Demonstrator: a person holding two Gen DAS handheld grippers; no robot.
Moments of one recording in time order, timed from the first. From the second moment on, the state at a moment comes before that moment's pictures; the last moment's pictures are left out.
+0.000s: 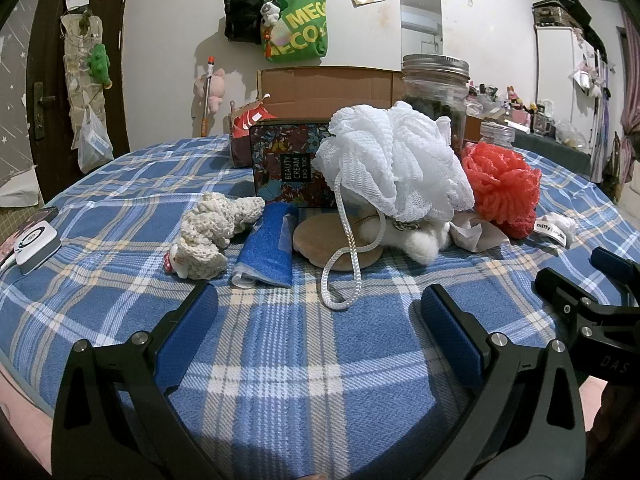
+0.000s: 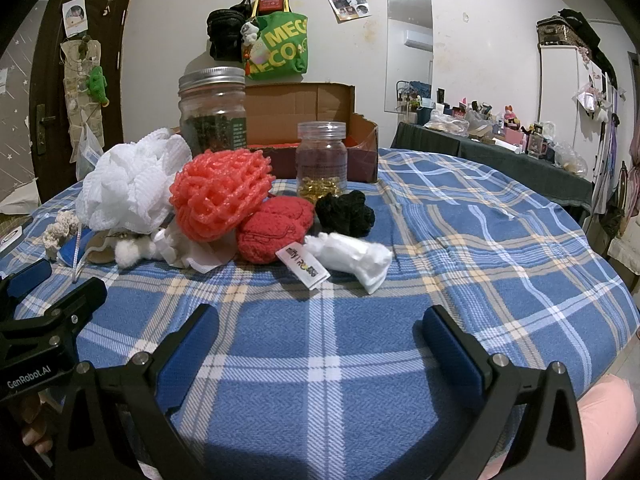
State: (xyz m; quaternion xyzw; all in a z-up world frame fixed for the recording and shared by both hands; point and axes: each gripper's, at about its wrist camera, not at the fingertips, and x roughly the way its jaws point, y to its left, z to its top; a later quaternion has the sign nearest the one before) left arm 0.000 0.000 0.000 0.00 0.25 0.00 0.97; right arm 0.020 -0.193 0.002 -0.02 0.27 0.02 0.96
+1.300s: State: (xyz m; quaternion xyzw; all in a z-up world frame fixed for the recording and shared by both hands) left arm 0.000 0.000 0.000 0.00 0.25 0.00 0.97; right arm 0.020 -0.193 0.002 -0.02 0.27 0.02 0.96
